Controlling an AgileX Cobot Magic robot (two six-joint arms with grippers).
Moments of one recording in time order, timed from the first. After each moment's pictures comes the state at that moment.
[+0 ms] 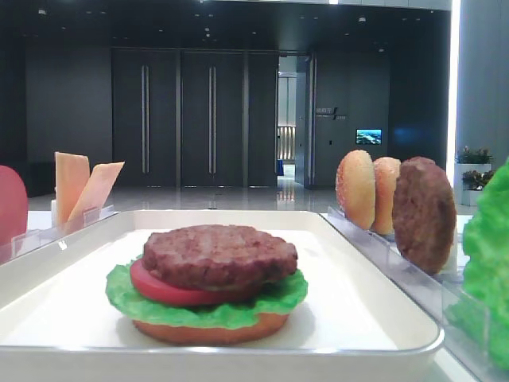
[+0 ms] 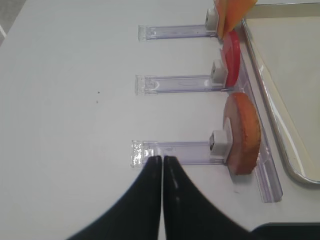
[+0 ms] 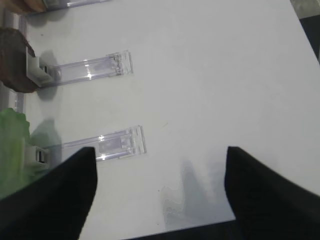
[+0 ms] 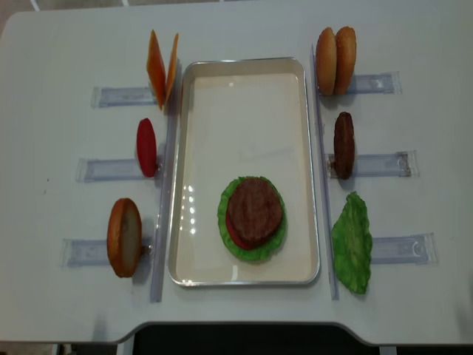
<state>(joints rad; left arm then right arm) 0.02 -0.02 -0.47 0.05 1.11 0.01 -0.20 0.37 -0.62 0.14 1.15 -0.07</state>
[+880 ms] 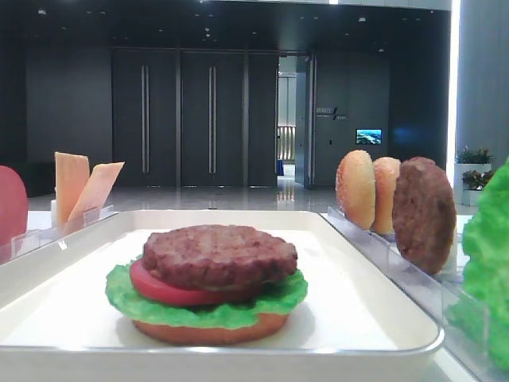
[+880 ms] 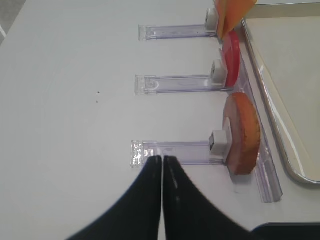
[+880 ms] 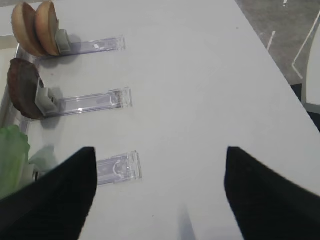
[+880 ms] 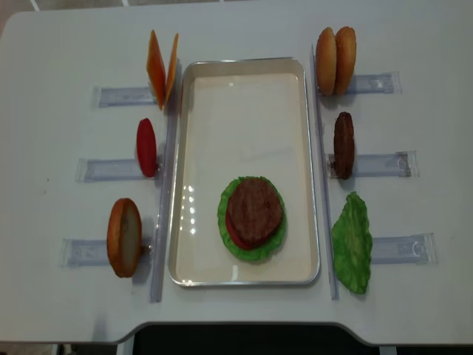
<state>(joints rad) 0.02 -0.02 -0.47 0.05 1.11 0.01 -0.20 -0.01 -0.51 0.12 1.14 -0.08</state>
